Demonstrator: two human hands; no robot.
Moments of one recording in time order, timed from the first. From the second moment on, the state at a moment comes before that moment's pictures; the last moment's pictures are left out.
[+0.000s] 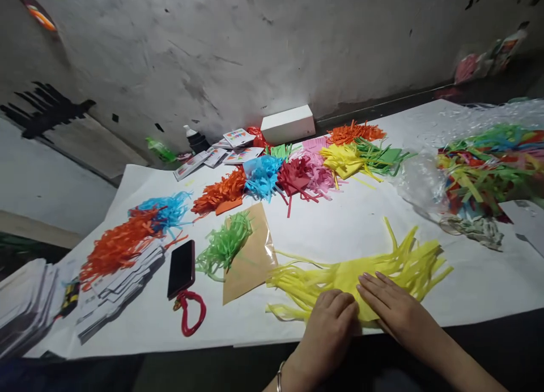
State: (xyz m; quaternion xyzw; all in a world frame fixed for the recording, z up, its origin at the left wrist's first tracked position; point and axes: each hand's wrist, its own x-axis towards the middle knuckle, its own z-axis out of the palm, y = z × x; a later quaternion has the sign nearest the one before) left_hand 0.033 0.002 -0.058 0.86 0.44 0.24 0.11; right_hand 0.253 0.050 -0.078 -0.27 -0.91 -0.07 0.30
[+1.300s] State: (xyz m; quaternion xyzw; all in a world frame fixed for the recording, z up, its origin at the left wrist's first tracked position) left_hand 0.035 0.016 -0.045 0.77 0.59 0.18 0.15; right_hand 0.256 0.063 -0.043 -0.44 -0.87 0.14 0.17
